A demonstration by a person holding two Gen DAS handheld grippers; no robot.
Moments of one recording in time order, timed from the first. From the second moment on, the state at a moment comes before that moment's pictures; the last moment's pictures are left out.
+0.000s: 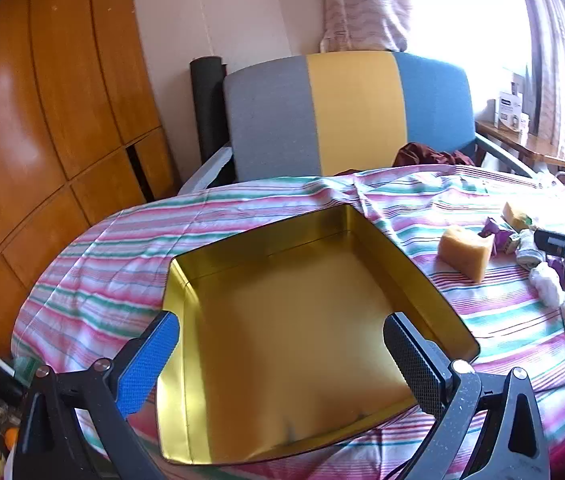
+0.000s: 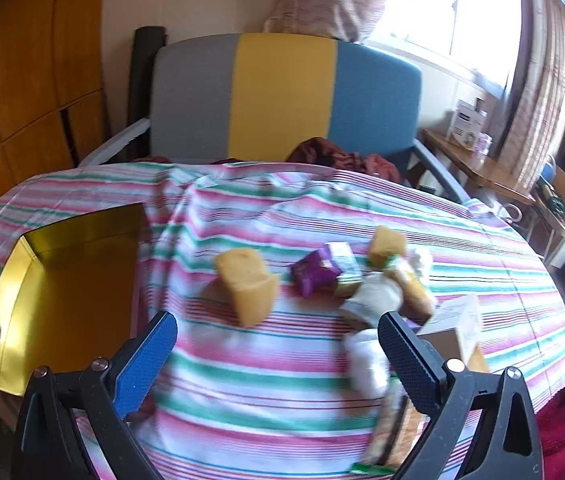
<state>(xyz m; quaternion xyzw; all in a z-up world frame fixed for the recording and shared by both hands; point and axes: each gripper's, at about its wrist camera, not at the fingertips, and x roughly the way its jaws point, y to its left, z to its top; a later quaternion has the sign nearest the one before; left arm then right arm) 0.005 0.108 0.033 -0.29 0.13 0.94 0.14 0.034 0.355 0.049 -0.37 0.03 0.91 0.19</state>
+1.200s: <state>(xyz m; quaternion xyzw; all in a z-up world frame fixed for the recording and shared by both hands) -0.026 0.291 0.014 -0.35 0.20 0.87 0.28 0.093 0.528 0.009 -0.36 0.25 0.84 0.31</state>
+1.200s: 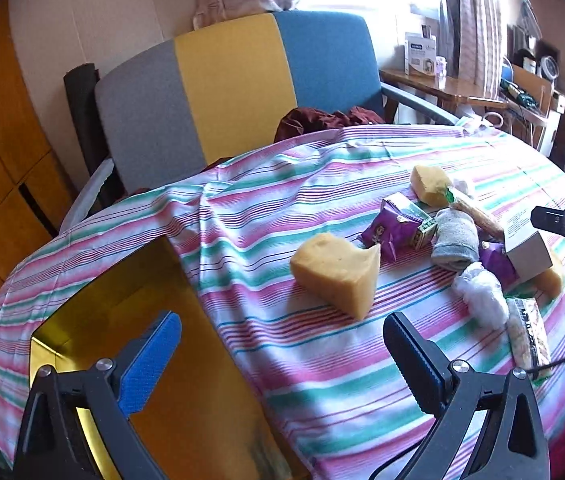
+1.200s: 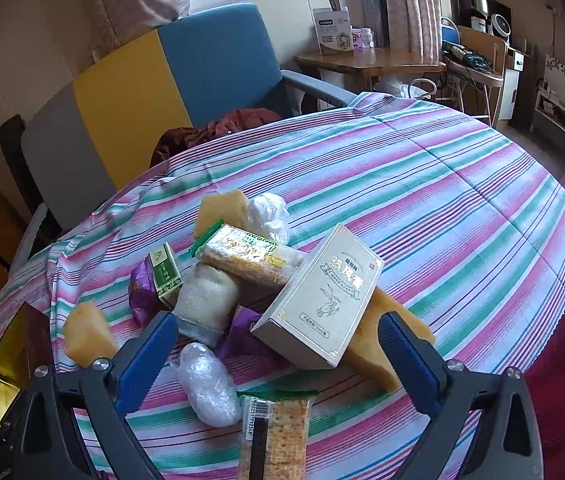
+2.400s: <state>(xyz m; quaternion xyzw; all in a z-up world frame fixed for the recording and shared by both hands) -0.112 0.366 -0.045 -0.49 0.09 0.82 0.28 0.084 0.534 -0.002 -0.38 0.27 0.84 0.28</state>
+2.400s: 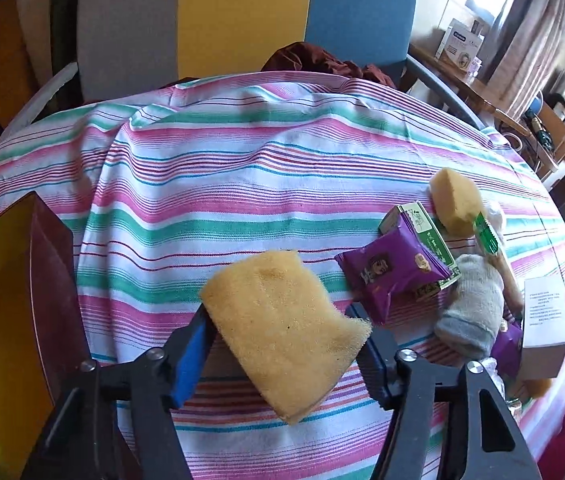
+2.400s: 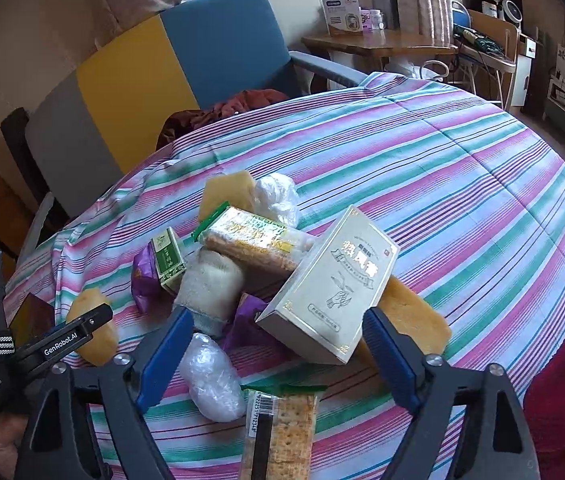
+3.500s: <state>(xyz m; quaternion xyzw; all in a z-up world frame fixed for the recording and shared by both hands) -0.100 0.132 0.015 -0.40 0.07 0.89 0.21 0.017 0.456 -0.059 -0.54 0.05 0.82 0.20</state>
